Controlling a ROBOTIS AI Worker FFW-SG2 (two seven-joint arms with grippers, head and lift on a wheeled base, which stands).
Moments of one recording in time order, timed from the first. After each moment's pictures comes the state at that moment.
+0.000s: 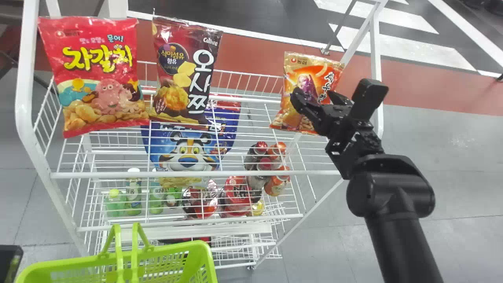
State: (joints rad) left arm 0.43 0.12 0.04 -2.13 0.22 1.57 -1.29; right arm -0.05 -0.32 -0.12 -1.60 -0.31 0.27 0.08
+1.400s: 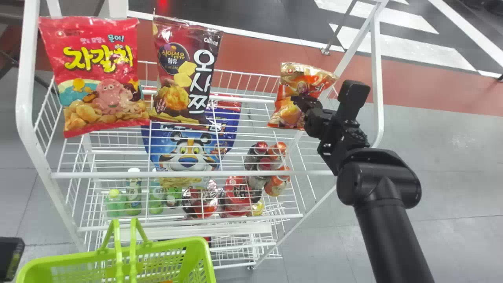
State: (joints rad) left arm 0.39 0.12 0.04 -2.09 0.22 1.57 -1.29; right arm -0.11 -0.29 -0.12 -1.51 -0.28 0.36 0.08
